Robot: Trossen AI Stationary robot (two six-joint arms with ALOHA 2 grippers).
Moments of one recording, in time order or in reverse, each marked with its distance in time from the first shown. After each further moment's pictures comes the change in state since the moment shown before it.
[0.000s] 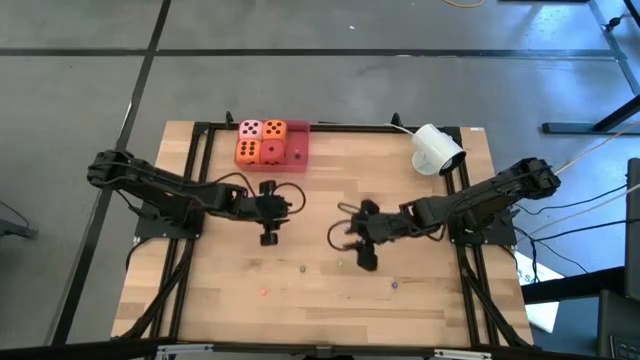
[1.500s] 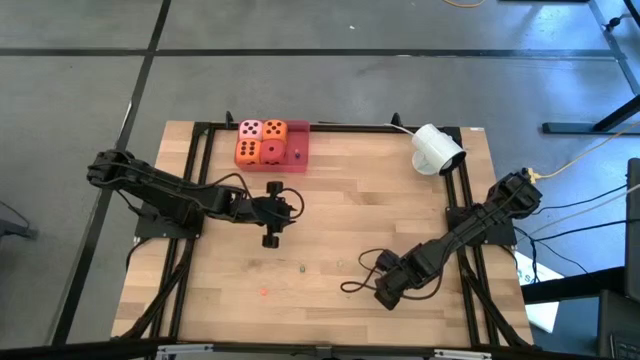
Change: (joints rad) left arm -0.039 -0.001 -0.002 0.131 -0.029 0.197; right arm 0.331 0.229 0.010 -0.441 -0.268 0.981
